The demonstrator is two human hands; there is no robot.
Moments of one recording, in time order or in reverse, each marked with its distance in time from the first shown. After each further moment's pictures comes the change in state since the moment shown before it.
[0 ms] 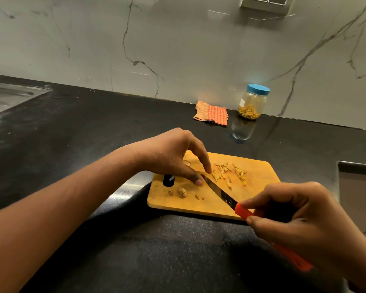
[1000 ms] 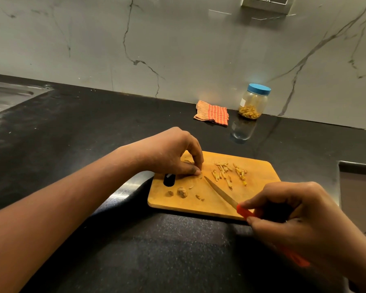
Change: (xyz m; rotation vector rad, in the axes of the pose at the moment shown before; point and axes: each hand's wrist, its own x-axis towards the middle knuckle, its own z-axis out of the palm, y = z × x) left_hand 0.002 -0.006 0.000 0.122 0.034 -0.053; right_hand 0.002 0.010 -0.002 -0.115 -0.033 -0.030
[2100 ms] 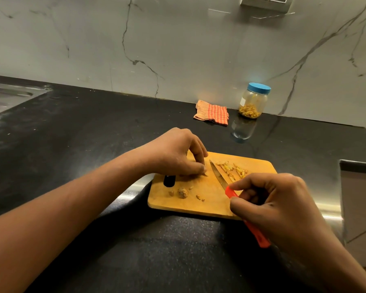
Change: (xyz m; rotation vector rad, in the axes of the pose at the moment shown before) left_hand 0.005 0.010 0.006 -0.093 0.078 -0.141; right_hand 0.021 0.000 0.030 -0.020 0.228 0.121
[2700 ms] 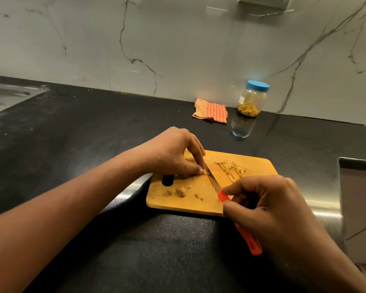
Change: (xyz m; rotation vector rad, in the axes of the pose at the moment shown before) left_hand 0.000 -0.005 0.001 0.004 -0.016 0.037; right_hand -0.003 -0.008 0.005 -0.020 -0.064 -0.009
